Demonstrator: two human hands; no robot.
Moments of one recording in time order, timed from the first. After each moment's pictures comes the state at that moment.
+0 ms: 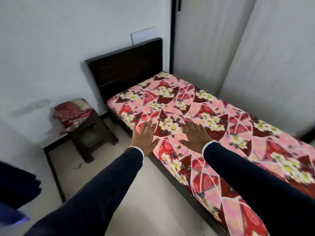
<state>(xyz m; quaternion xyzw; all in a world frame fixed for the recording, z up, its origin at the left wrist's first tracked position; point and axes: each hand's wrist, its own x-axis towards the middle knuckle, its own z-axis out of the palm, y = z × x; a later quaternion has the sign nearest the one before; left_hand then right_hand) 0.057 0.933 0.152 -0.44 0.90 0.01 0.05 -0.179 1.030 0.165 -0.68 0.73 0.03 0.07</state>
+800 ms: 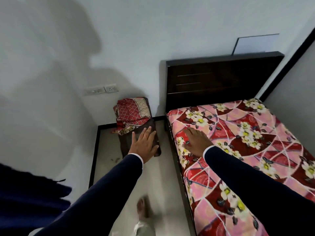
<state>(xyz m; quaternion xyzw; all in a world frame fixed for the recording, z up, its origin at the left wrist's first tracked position) 0.229 0.551 0.097 -0.68 0.73 0.06 0.05 -0.029 0.491 0.115 -0.84 0.53 0.04 0.13</state>
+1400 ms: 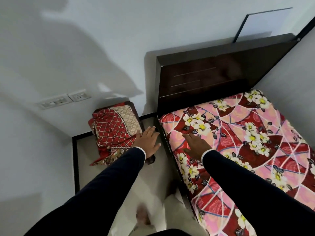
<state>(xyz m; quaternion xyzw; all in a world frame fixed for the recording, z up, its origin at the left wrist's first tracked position) 0.293 0.235 0.016 -0.56 0.80 0.18 0.10 0.039 0.246 0.025 -0.76 0.60 0.13 0.20</state>
